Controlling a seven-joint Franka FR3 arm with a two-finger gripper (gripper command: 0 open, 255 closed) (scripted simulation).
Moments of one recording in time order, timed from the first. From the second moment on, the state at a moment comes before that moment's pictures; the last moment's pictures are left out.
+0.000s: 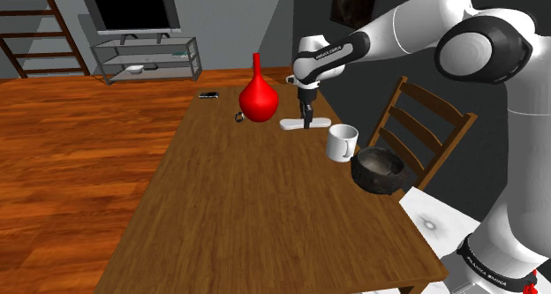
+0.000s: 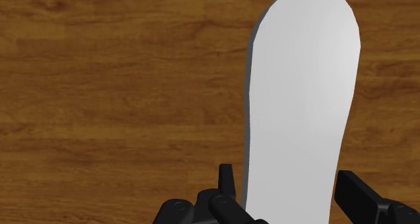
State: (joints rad) arm 0.06 0.44 -0.13 -1.65 0.09 2.07 -1.04
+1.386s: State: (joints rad) arm 0.06 0.37 -0.14 -1.46 0.07 1.82 -1.03
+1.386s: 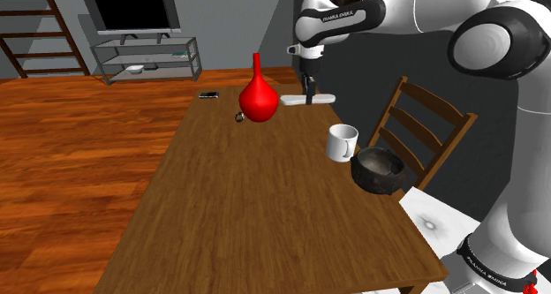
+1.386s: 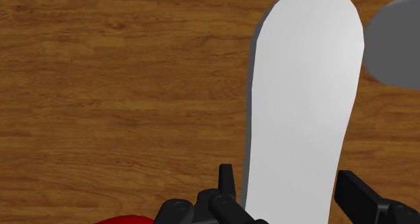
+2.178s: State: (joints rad) arm 0.09 0.09 -0.13 -1.76 0.03 1.85 -0.99
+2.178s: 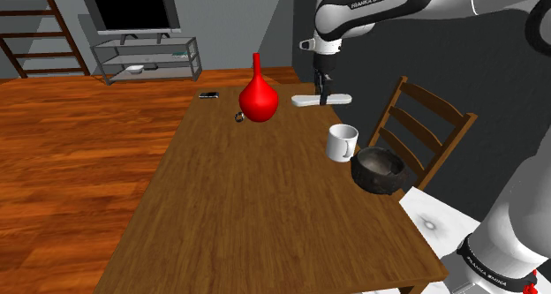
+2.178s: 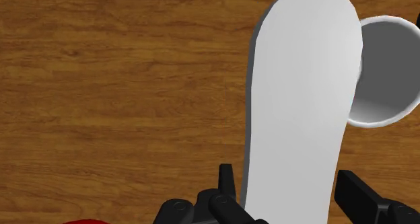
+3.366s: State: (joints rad) arm 0.12 -0.64 -0.05 -2.48 -0.01 1.83 -0.85
